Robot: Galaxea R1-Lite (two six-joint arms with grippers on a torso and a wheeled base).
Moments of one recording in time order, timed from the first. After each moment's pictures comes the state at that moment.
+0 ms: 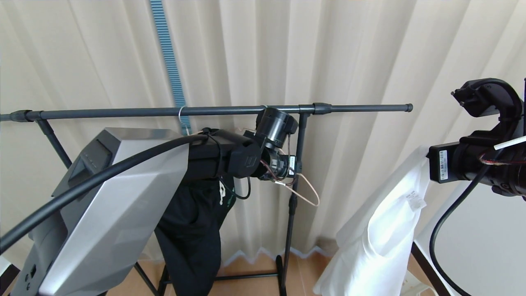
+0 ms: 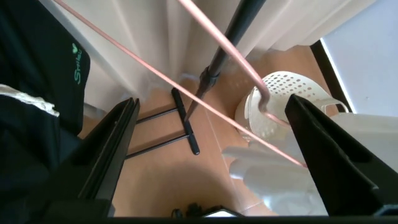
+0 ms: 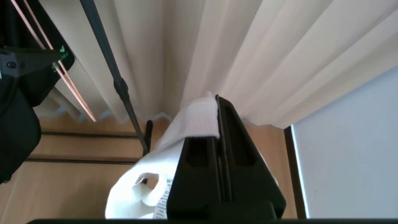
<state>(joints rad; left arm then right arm) -0.68 2.38 -2.00 0.28 0.24 -0.30 0.41 1.39 -0.96 0.01 -0.40 0.06</state>
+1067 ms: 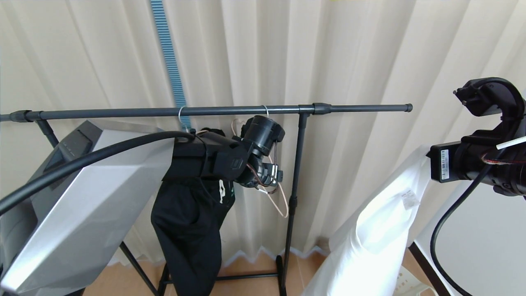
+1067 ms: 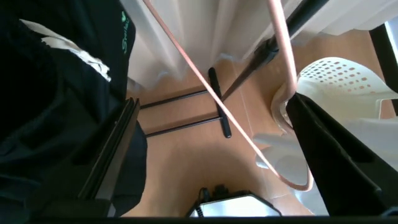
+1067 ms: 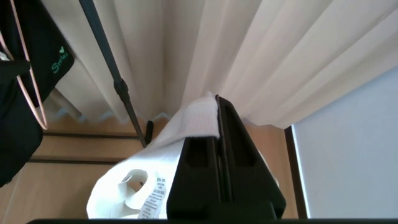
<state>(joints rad) -0.64 2.31 -1.84 0.31 0.34 -0.29 0.41 1.38 -0.96 0.01 -0.40 0.06</state>
